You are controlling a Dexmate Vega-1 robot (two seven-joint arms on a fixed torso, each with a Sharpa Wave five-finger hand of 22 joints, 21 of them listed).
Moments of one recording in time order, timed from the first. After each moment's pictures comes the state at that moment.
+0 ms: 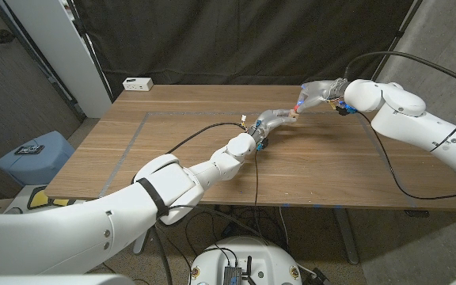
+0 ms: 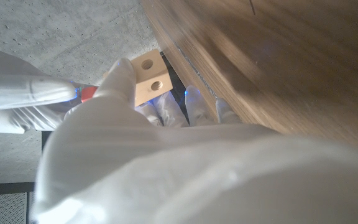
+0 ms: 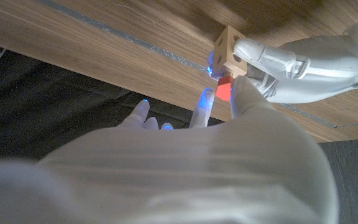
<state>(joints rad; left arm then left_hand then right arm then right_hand) 0.31 -0.15 0.82 -0.38 -0.25 -0.51 0.03 0.99 0.05 0.31 -0.15 0.18 0.83 -0.19 0.21 0.19 0.83 -0.22 0.22 0.45 0.42 -0.04 0.20 0.18 0.11 0.15 0.20 0.18 -0.54 -1.02 -0.62 -1.96 -0.38 -0.46 0.45 0.83 -0.02 0.37 -0.16 0.18 0.43 -0.11 0.78 0.27 -0.08 0.03 0.23 0.23 -0.09 0.11 0.21 0.21 0.13 0.08 0.19 0.17</state>
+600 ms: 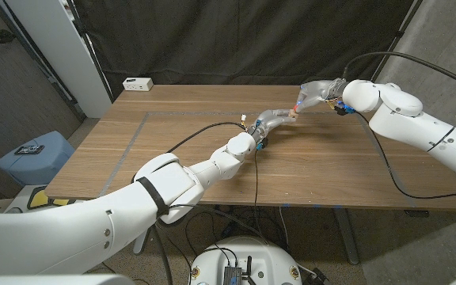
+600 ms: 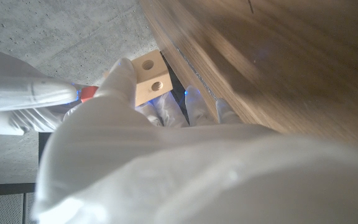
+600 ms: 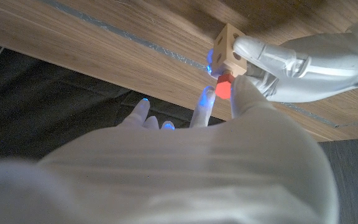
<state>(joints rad) 0.30 -0.15 0.82 -0.38 -0.26 -0.50 0.03 1.00 0.06 0.31 -0.15 0.18 0.84 -0.19 0.21 0.19 0.83 -0.22 0.21 0.45 0.42 -0.04 0.20 0.18 0.11 0.15 0.20 0.18 -0.54 -1.01 -0.62 -1.95 -0.39 -0.46 0.44 0.83 -0.02 0.38 -0.15 0.18 0.47 -0.11 0.81 0.29 -0.05 0.02 0.24 0.23 -0.07 0.10 0.22 0.21 0.14 0.08 0.20 0.17</state>
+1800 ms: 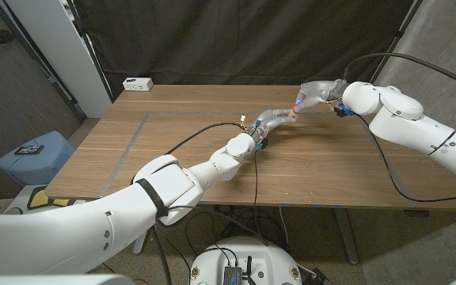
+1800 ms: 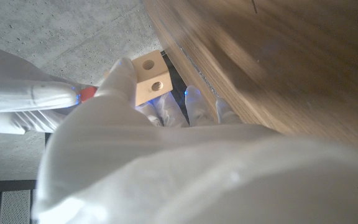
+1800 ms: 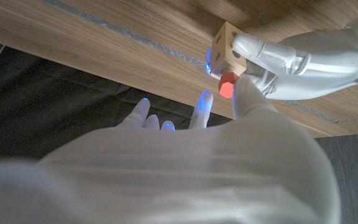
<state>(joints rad) 0.31 -0.15 0.81 -0.38 -0.25 -0.53 0.03 1.00 0.06 0.30 -0.16 0.18 0.84 -0.19 0.21 0.19 0.82 -0.22 0.22 0.45 0.42 -0.04 0.20 0.18 0.11 0.15 0.20 0.18 -0.57 -1.02 -0.61 -1.99 -0.38 -0.48 0.41 0.80 -0.03 0.37 -0.15 0.18 0.35 -0.10 0.79 0.30 -0.06 0.04 0.22 0.23 -0.06 0.11 0.22 0.22 0.15 0.09 0.19 0.17</state>
